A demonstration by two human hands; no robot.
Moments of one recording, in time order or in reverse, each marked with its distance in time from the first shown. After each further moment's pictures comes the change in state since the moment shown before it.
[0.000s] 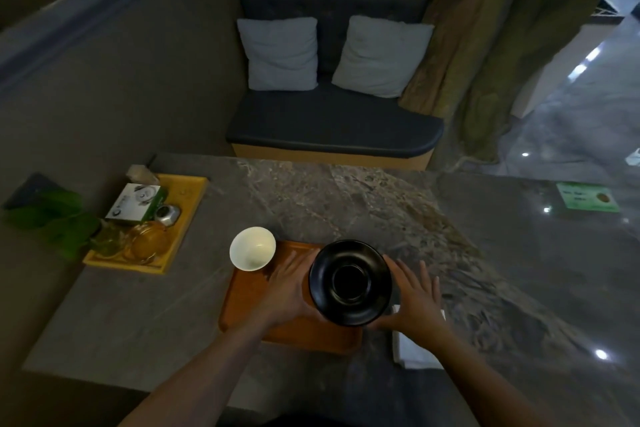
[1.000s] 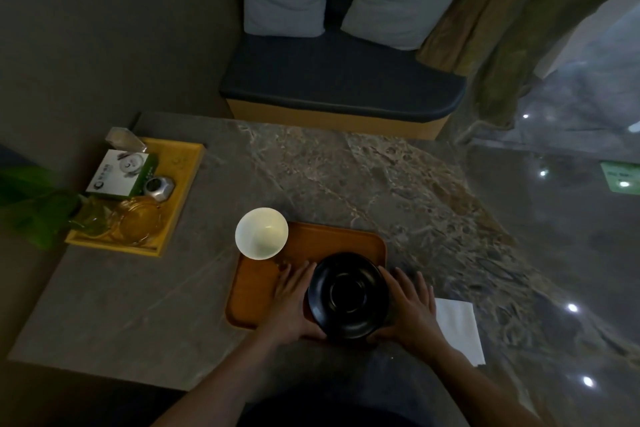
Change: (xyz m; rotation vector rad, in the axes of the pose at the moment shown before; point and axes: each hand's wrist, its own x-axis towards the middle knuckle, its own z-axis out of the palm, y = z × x) left_hand -0.018 -0.081 0.051 0.027 -0.178 -0.255; right_hand 0.022 -0.001 0.071 -0.123 -0.191 0.095
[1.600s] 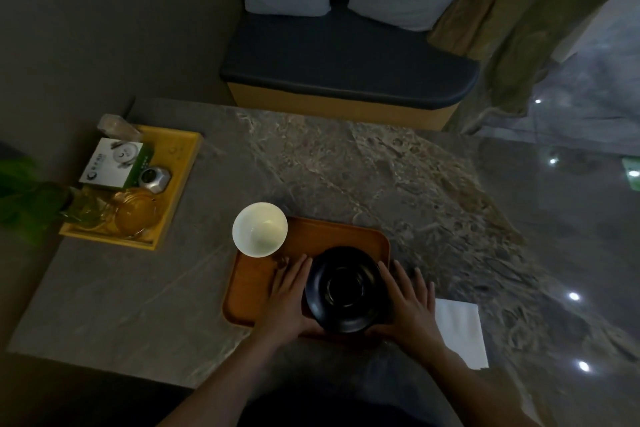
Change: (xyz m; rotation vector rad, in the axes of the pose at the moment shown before) left_hand 0.003 -0.001 0.005 0.019 0.041 -0.035; right_hand 0.008 0.000 0.009 -0.038 0.013 -0.028
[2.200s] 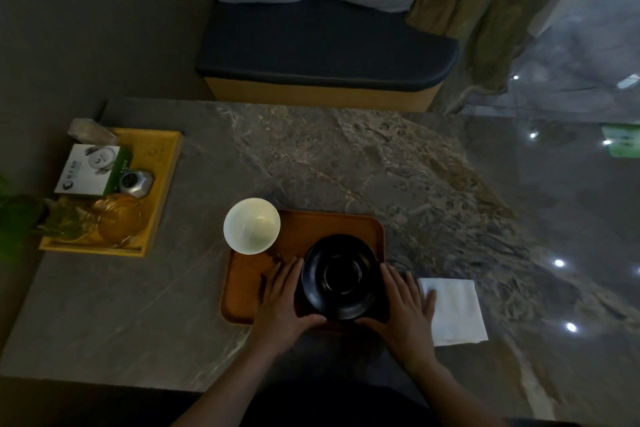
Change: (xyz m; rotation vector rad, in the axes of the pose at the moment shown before) left_hand -0.015 -0.016 0.013 -0.003 0.086 -0.024; right_hand -0.028 -0.026 0.027 0.114 0.174 0.172
